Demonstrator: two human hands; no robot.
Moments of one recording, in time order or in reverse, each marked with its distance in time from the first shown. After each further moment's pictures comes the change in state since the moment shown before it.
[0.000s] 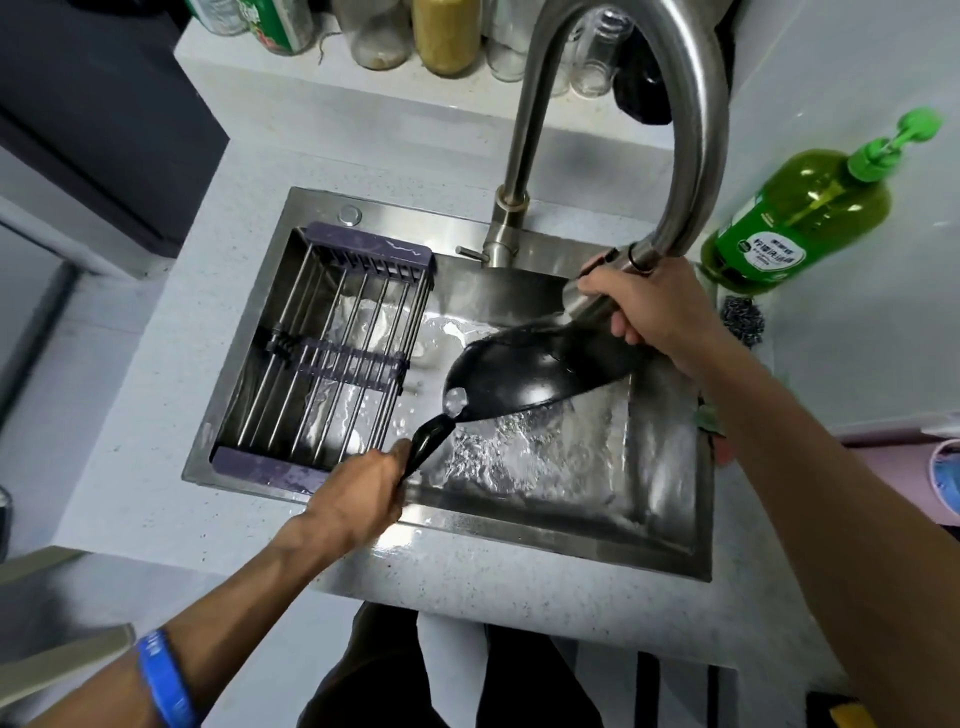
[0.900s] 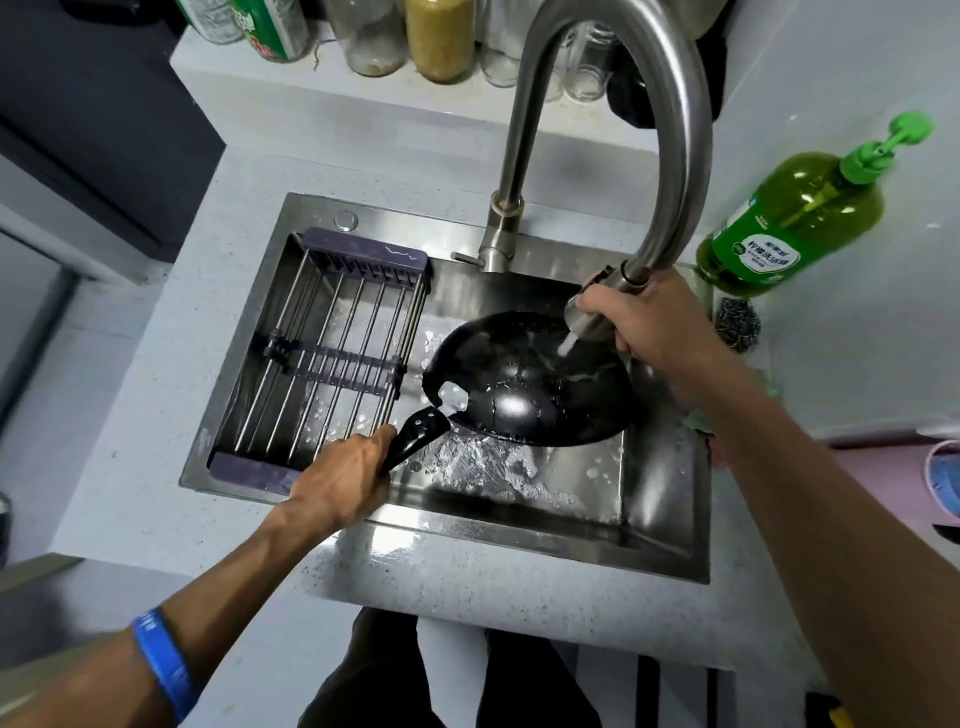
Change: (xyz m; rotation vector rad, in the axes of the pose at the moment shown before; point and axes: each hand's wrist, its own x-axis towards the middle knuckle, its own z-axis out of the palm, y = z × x) left_hand 0.015 -0.020 -0.010 -0.027 -0.006 -0.030; right_hand -0.006 0.012 -0.004 -0.081 0.034 -0.067
